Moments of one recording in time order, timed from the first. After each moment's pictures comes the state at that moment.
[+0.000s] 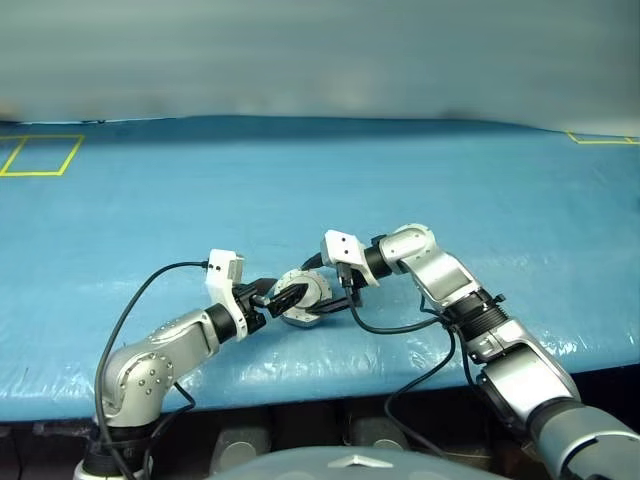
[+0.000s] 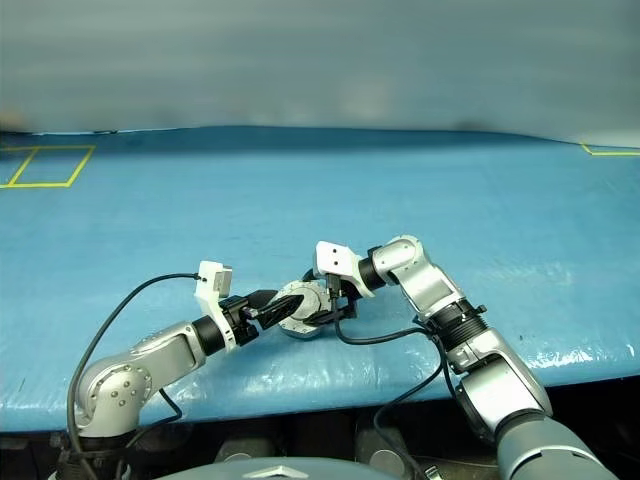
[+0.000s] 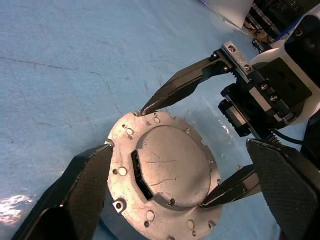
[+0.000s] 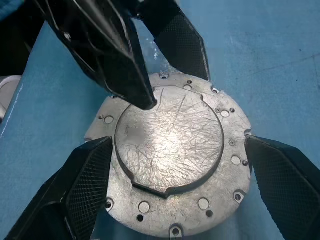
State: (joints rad) left arm 0.05 0.33 0.03 -0.41 -0.86 0.97 -0.23; right arm -0.66 -0.42 0.46 0.28 0.06 0.25 1.29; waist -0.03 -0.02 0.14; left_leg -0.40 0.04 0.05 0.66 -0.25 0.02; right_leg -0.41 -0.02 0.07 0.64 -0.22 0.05
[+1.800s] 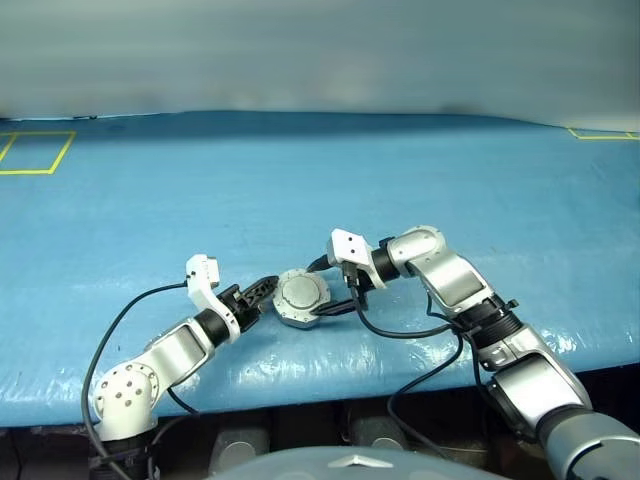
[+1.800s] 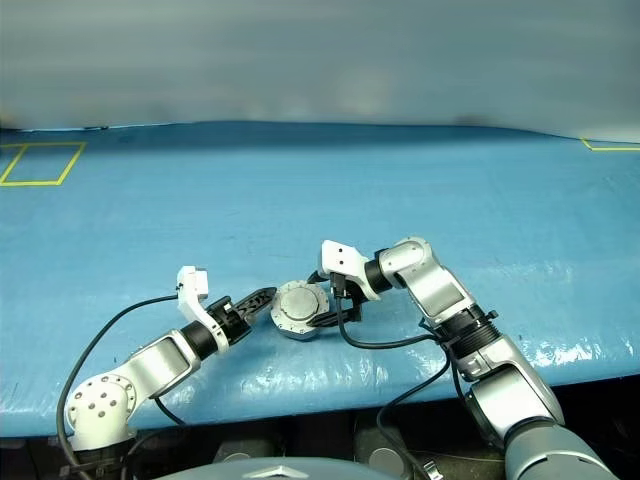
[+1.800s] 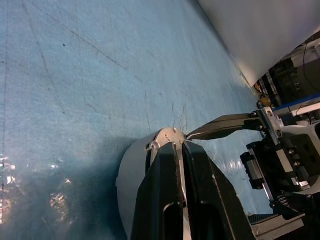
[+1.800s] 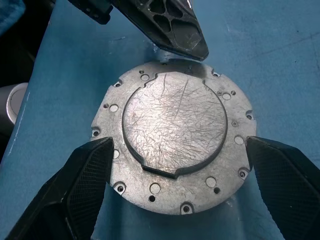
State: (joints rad) left arm 0.08 0.21 0.18 -0.42 -1.26 1.01 0.08; right arm -0.61 -0.44 0.44 0.16 0.09 0.37 1.28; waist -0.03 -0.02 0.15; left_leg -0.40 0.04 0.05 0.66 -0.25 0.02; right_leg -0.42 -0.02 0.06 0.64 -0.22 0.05
